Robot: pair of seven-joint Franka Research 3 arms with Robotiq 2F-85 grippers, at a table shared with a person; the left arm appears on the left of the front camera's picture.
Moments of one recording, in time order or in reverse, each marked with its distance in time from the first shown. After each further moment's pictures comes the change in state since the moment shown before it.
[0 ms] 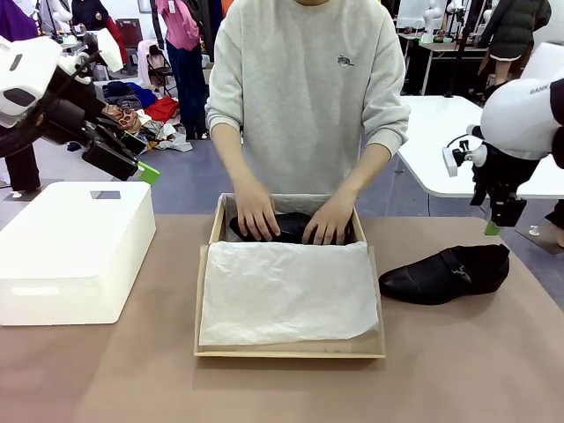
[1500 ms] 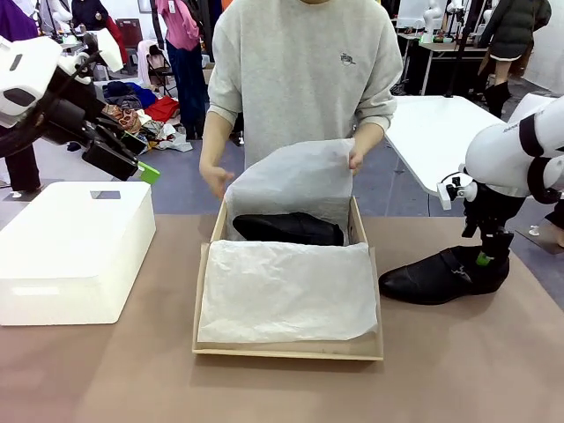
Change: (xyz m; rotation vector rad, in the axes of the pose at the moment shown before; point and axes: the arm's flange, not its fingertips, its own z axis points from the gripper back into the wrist) left arm 0.000 0.000 0.000 0.000 0.000 0.000; right arm -0.016 -0.009 -0.085 0.085 -0.029 -0.007
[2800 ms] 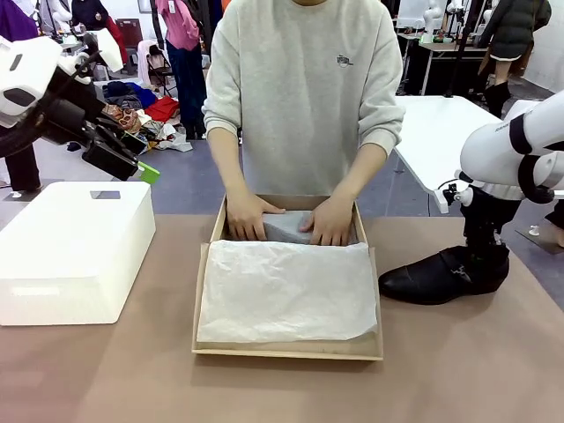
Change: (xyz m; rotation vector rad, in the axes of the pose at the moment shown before) left arm 0.000 0.000 0.000 0.000 0.000 0.000; right arm -0.004 -0.010 -0.017 0.110 -0.005 -0.015
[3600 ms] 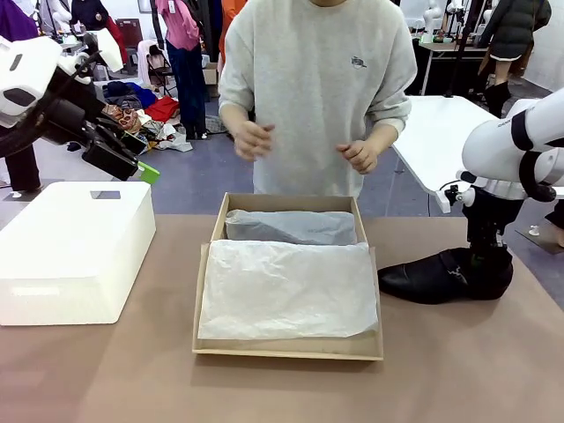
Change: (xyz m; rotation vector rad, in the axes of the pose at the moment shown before) left arm 0.000 0.000 0.000 0.000 0.000 0.000; right arm -0.003 0.001 0.001 0.055 -0.005 -0.010
